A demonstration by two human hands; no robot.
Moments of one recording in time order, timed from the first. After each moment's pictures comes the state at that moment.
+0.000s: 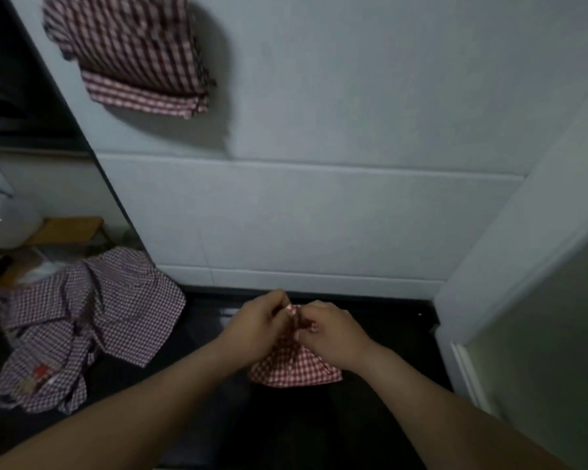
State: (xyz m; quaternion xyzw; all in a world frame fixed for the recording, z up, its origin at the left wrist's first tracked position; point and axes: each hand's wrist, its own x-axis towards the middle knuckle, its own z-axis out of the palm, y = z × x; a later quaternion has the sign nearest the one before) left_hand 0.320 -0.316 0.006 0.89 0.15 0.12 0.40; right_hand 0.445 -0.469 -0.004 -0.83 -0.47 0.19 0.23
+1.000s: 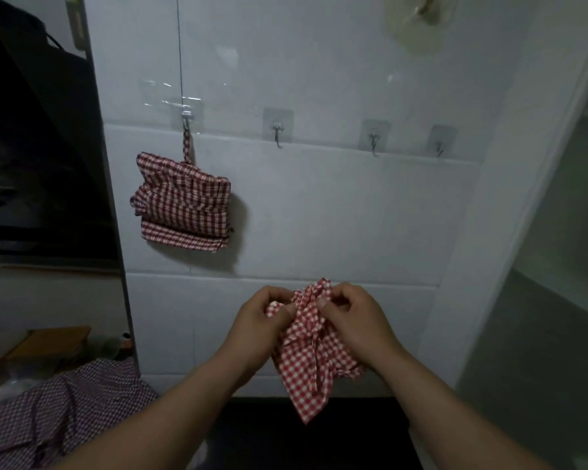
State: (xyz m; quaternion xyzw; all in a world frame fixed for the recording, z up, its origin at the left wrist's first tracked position) left_hand 0.325 -0.327 0.193 0.72 0.12 0.29 0.62; right_hand 0.435 -0.484 0.217 -0.81 -0.33 -0.05 0.48
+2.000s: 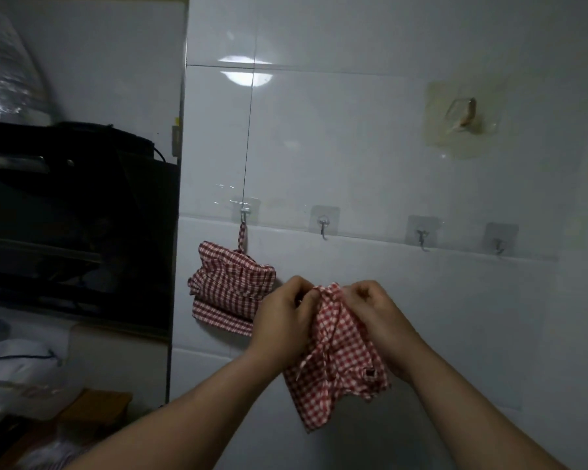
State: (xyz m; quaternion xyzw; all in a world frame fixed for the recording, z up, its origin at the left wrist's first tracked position) left_hand 0.358 -0.276 0.326 0.79 0.11 0.48 0.37; right_hand 0.463 -0.421 0.355 -0.67 -0.42 0.10 0.61
